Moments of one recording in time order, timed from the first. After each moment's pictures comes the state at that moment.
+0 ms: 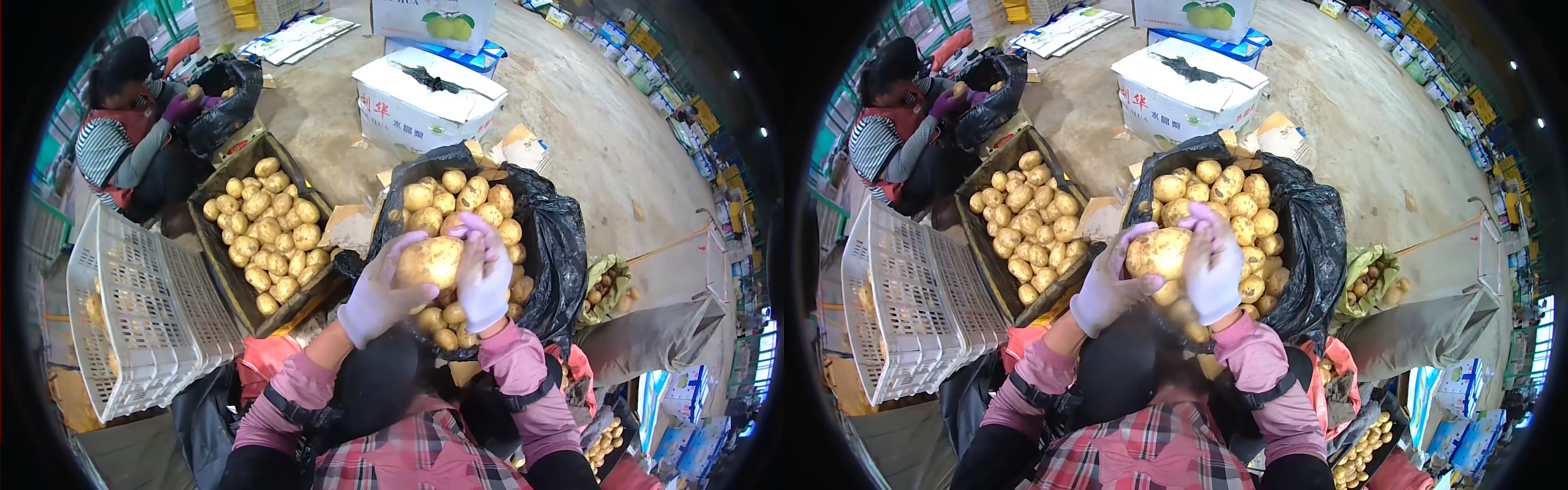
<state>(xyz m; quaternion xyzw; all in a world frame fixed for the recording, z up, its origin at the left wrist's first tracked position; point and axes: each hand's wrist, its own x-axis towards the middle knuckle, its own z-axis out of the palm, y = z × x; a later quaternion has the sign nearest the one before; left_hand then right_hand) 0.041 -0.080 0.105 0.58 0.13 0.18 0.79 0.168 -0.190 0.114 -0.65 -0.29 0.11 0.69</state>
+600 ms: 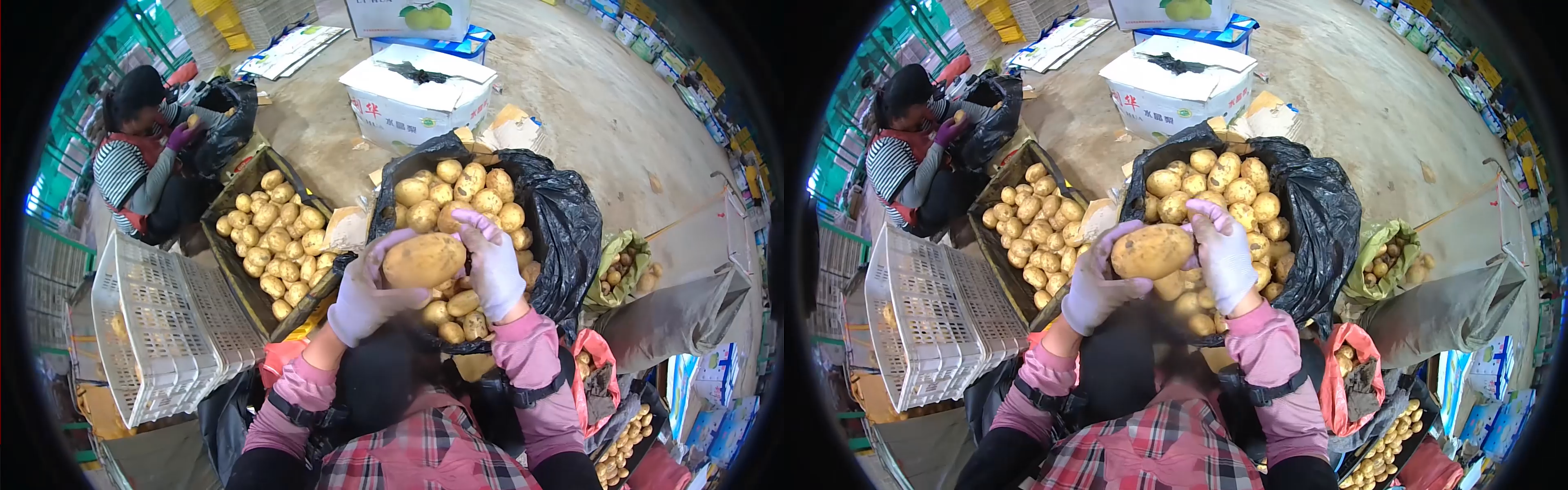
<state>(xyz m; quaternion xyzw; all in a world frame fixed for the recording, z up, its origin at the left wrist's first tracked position) 0.050 -0.100 0.131 0.59 0.15 0.16 0.78 0.207 -0.218 0.105 -0.58 -0.16 0.33 0.72</state>
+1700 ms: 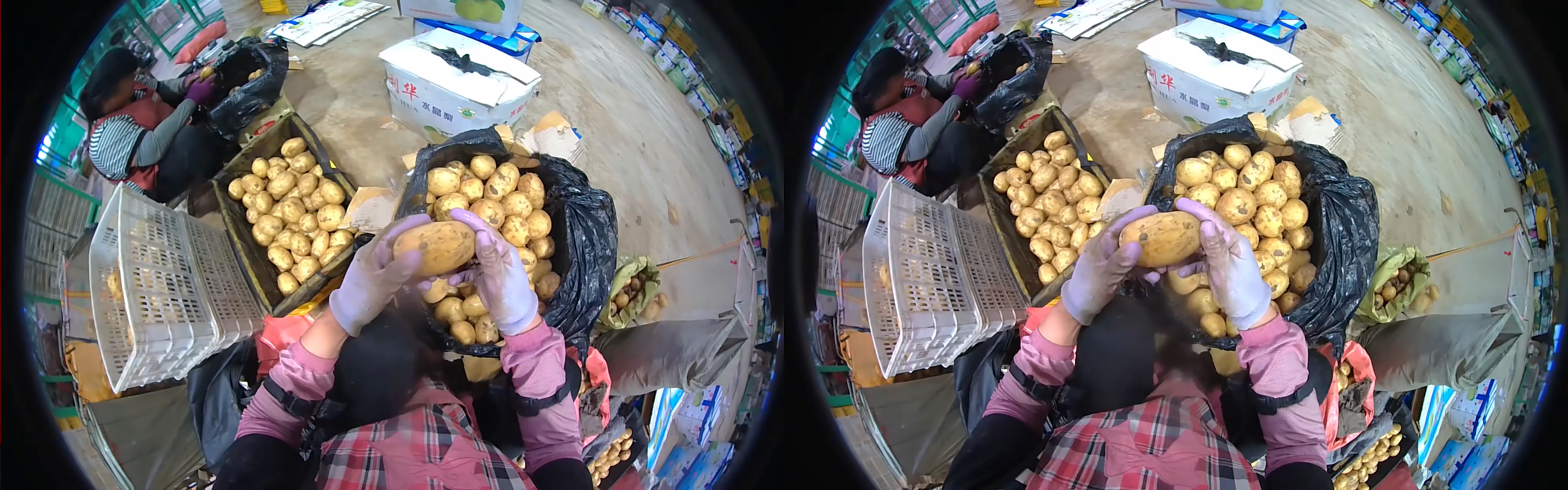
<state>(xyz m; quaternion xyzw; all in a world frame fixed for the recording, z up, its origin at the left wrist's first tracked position) 0.033 -0.072 0.124 0.53 0.17 0.15 0.82 0.187 -0.208 0.126 -0.50 -0.27 0.48 0.67</state>
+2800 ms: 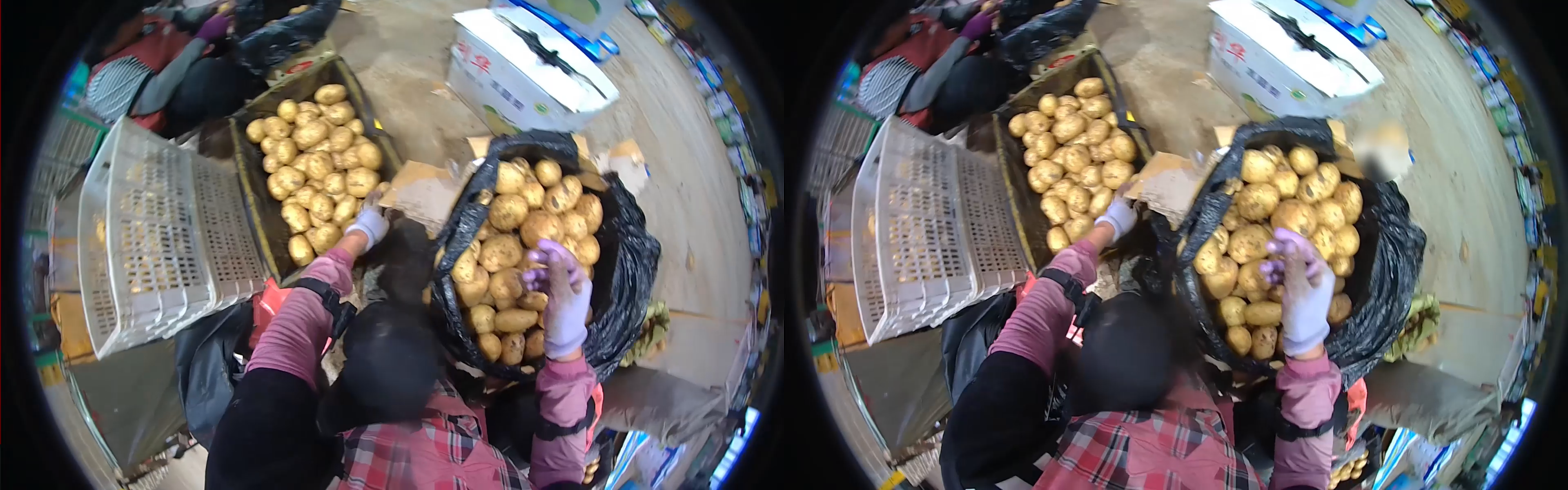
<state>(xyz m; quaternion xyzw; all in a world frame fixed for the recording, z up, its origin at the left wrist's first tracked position) 0.001 0.105 -0.267 0.87 0.42 0.14 0.23 0.205 -0.182 0.073 -0.67 -0.19 0.34 0.63</state>
